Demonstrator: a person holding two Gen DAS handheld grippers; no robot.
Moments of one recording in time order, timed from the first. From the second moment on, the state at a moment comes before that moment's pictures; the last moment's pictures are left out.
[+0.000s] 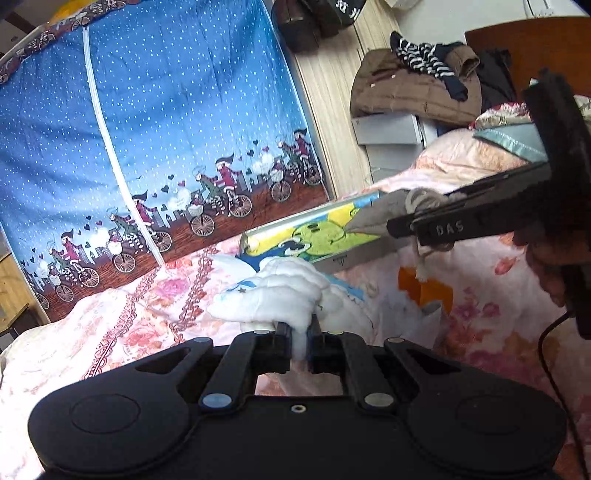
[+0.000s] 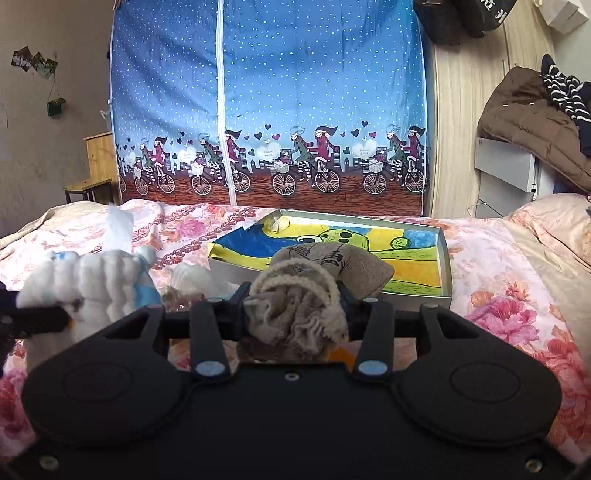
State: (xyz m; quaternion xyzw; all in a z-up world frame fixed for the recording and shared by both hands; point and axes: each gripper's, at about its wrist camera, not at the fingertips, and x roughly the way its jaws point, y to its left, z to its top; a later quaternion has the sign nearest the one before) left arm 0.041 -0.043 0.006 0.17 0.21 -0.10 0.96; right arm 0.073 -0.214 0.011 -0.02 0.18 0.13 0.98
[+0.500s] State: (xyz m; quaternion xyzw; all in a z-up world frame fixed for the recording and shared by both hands) left arm 0.148 -0.083 0.039 0.16 0.11 -0.11 0.98; right arm 0.130 -0.231 0.013 -0.05 0.12 0.08 0.99
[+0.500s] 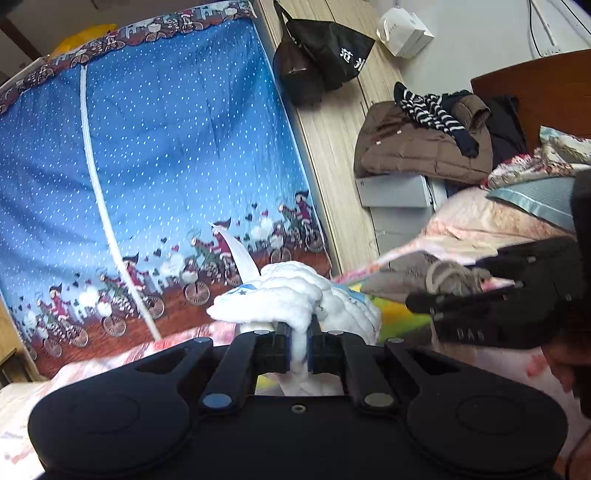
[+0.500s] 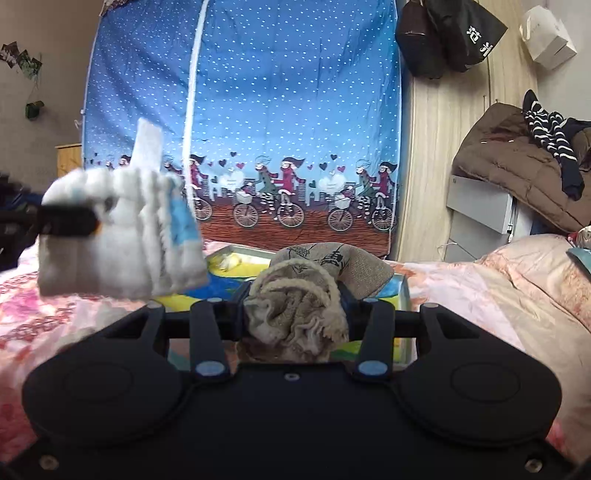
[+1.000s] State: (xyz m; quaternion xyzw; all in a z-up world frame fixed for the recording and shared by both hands) left arm 0.346 -0.147 -0.031 0.09 0.16 -0.06 0.98; right arm 0.245 -0.287 -0.033 0.02 0.14 0.06 0.99
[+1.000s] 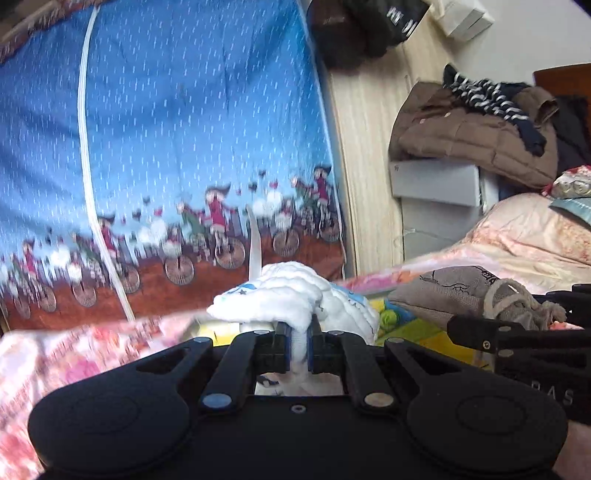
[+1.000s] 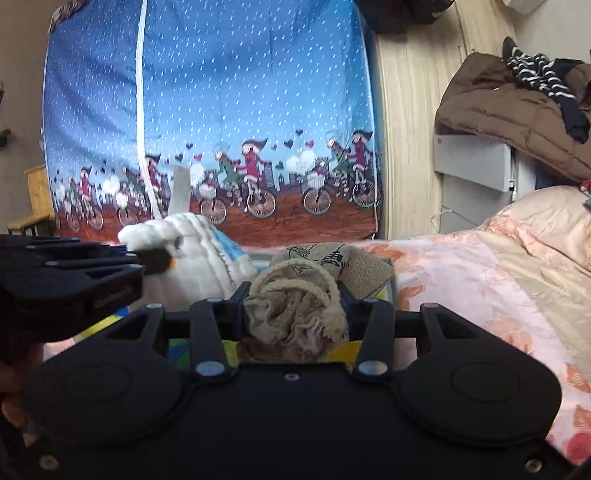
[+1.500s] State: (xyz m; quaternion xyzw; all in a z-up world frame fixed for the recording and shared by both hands) left arm 0.375 -0.140 -0.072 0.08 0.29 -0.05 0.95; right arm 0.272 -0.280 -0.088 0.02 0.23 0.04 0.97
